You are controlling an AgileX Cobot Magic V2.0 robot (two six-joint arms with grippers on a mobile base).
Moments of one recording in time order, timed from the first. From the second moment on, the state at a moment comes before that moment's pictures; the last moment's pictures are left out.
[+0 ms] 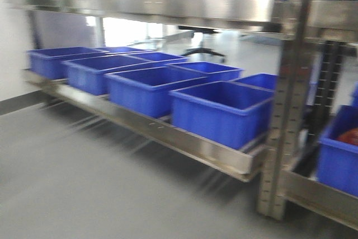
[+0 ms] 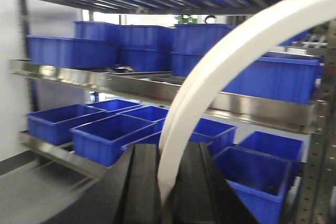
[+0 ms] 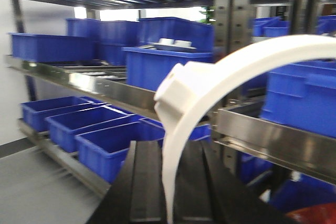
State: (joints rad) left arm -0.09 0.45 -0.70 0.09 0.24 -0.05; right arm 0.24 0.30 -0.64 -0.24 0.35 0.30
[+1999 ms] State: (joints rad) left arm -0.09 0.45 -0.70 0.09 0.24 -0.05; right arm 0.24 0.30 -0.64 -0.24 0.35 0.30
